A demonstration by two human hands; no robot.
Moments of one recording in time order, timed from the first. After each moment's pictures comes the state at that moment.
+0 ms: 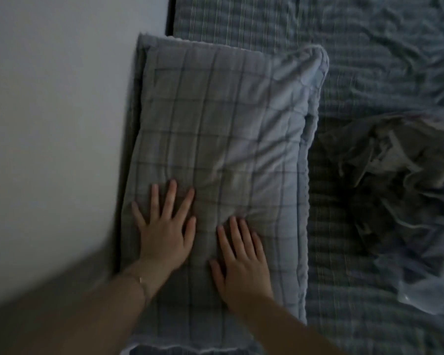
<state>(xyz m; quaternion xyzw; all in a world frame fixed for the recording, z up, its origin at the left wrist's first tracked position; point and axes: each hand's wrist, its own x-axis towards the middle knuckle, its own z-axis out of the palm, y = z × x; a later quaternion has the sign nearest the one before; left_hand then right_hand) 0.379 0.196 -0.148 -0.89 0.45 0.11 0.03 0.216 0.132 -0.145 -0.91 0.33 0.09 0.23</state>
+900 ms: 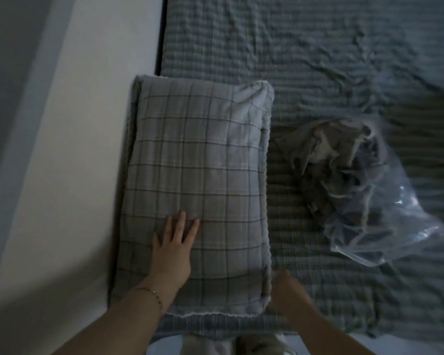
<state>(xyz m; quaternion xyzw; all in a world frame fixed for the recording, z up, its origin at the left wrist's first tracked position) 0.291 0.213 -0.077 -0.83 0.45 0.28 0.17 0.073 0.115 -0.116 -0.58 0.59 0.39 0.40</state>
